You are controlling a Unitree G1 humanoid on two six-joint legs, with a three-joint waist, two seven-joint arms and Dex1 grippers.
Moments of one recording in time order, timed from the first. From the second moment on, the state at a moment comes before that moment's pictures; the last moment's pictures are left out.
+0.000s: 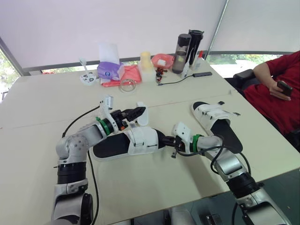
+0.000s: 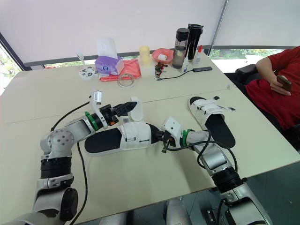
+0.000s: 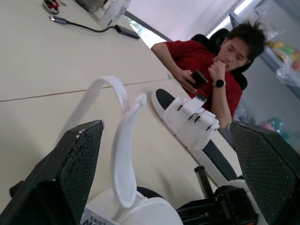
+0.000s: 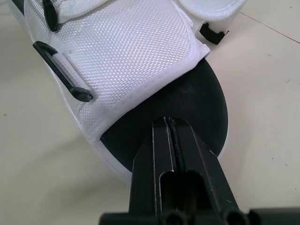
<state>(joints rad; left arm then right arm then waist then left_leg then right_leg) -0.55 0.22 0.28 -0.02 -0.83 1.01 -0.44 -0.41 -0.48 0.31 0.09 0.14 0.28 0.83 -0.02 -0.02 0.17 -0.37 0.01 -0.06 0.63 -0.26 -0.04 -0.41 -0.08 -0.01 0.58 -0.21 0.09</state>
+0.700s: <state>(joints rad) -1.01 0.15 0.43 0.94 -0.73 0.64 -0.42 -0.41 -0.46 0.31 0.11 0.13 0.26 0.83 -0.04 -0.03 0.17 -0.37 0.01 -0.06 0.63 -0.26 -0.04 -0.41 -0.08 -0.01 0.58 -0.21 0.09</state>
